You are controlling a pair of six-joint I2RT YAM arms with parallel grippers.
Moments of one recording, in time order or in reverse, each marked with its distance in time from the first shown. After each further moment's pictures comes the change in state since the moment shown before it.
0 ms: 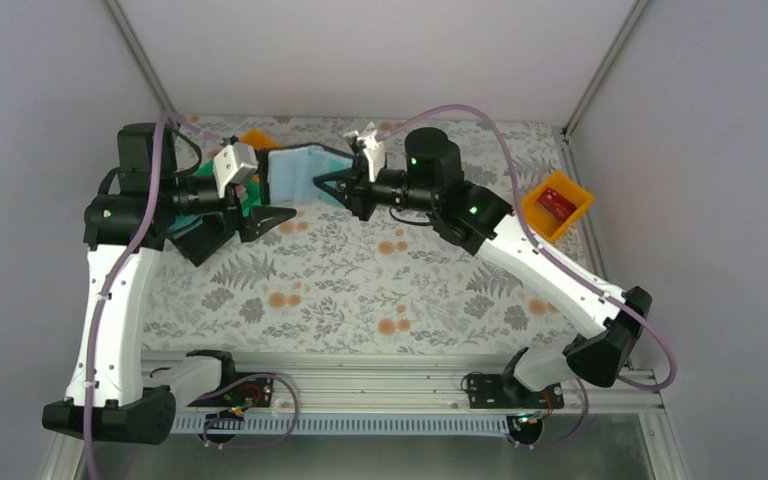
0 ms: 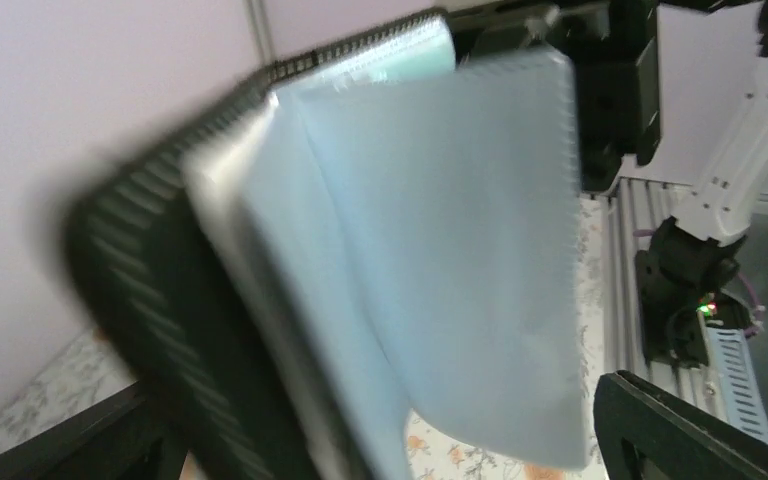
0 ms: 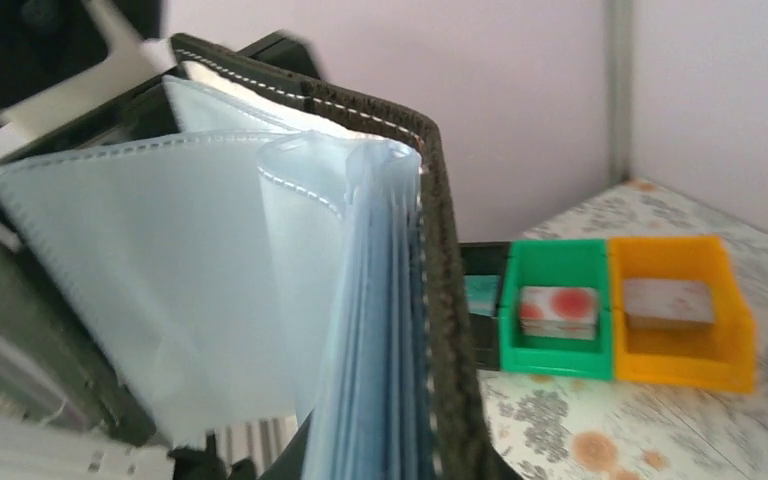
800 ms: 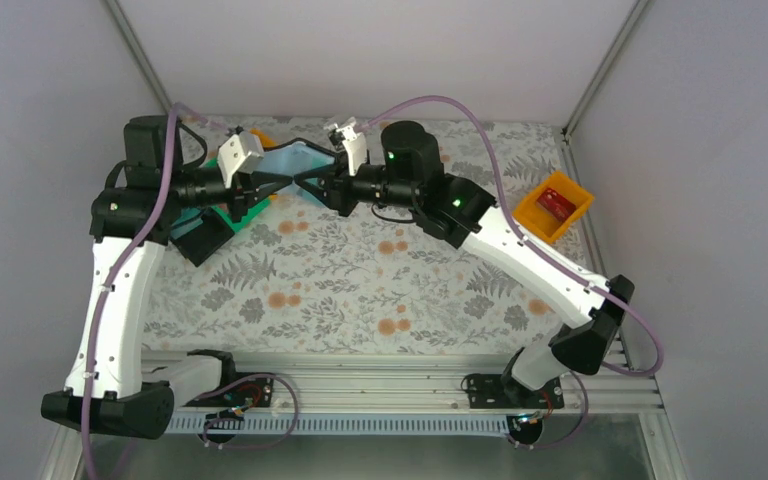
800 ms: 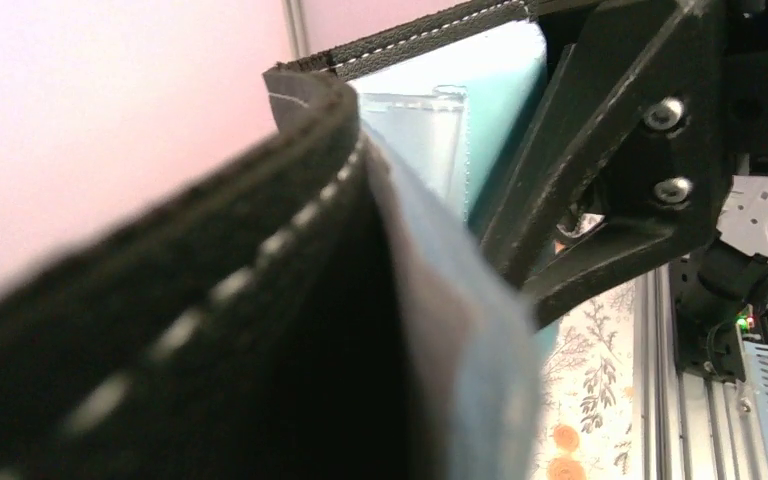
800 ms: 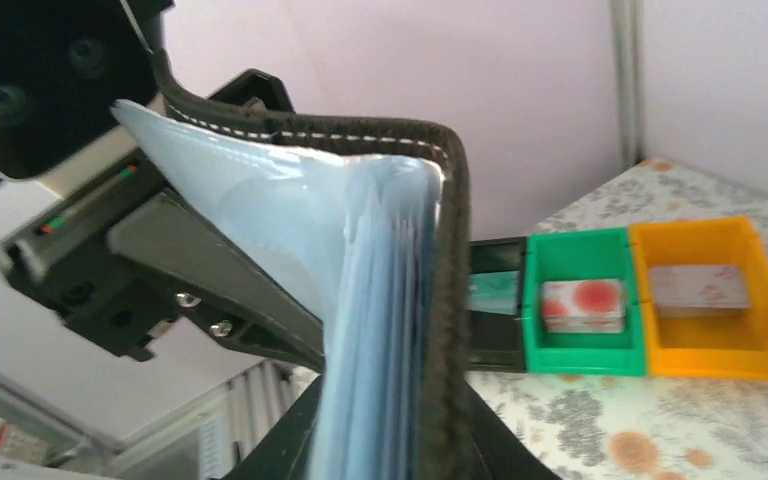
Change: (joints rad) left arm -0.038 0.032 0.006 0.079 -0.110 -0.092; right arm 0.069 0.099 0.167 -0.100 0.150 0.108
